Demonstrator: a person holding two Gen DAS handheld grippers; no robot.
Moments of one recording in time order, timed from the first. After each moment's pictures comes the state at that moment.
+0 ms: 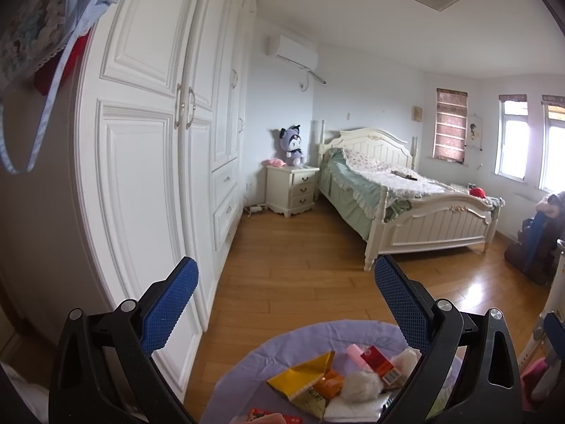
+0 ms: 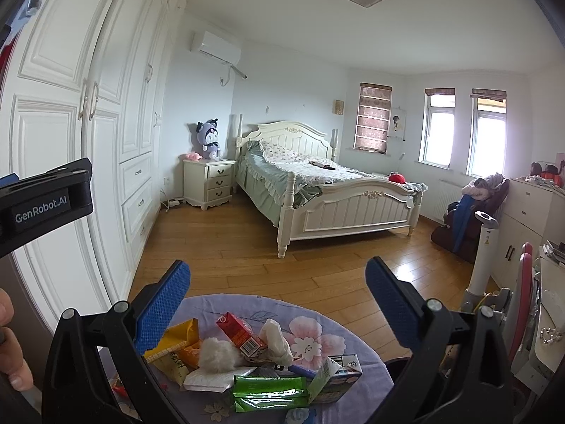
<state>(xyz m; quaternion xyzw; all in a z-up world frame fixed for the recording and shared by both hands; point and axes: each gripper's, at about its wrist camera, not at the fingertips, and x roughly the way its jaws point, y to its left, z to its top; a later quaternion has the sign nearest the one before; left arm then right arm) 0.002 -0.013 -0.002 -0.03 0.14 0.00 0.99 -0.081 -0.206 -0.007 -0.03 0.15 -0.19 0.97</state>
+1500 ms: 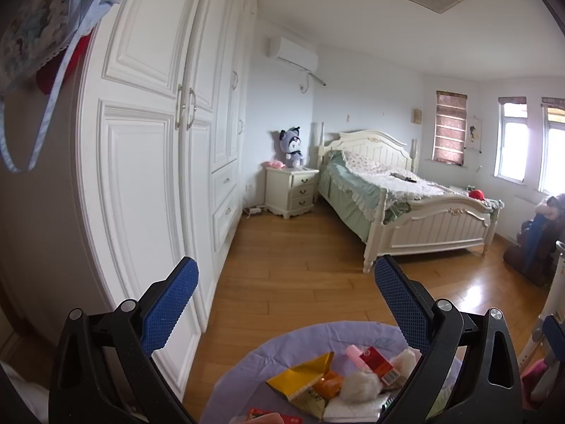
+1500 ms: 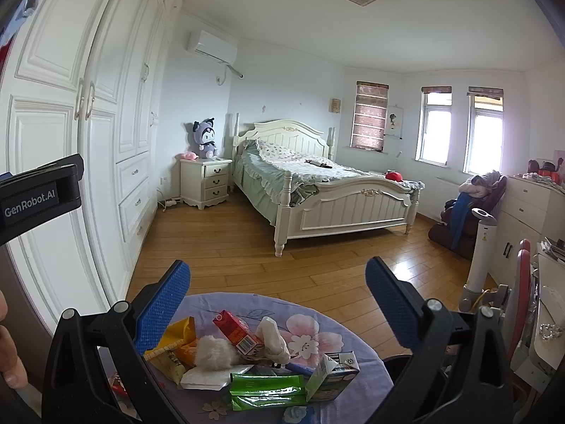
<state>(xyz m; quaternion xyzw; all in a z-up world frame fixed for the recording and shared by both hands) 0.000 -0.010 -0.002 -0.03 0.14 0.00 0.99 -0.083 -0.210 -0.009 -0.03 0.15 -0.19 0.97</state>
